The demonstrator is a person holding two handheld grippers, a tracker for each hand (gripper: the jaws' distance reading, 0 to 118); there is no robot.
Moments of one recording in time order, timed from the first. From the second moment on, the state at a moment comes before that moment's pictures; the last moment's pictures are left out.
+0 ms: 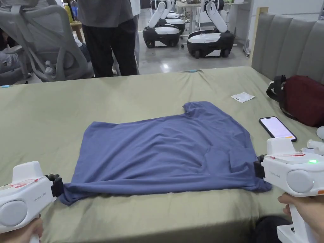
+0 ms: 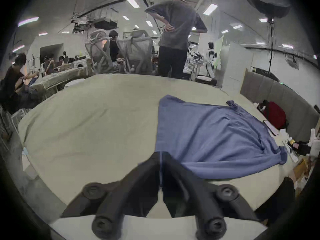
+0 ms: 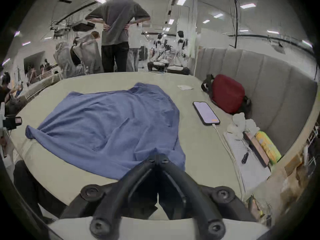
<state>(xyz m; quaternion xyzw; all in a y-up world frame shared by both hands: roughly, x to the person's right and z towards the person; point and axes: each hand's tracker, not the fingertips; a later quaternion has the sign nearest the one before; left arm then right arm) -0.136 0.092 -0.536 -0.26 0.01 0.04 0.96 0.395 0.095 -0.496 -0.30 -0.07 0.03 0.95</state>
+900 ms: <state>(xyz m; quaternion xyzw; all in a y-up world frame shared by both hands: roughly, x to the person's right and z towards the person) -0.105 0.070 -0.559 -0.33 0.00 0.02 0.94 0.394 0.083 -0.516 -0.33 -0.09 0.03 0.94</state>
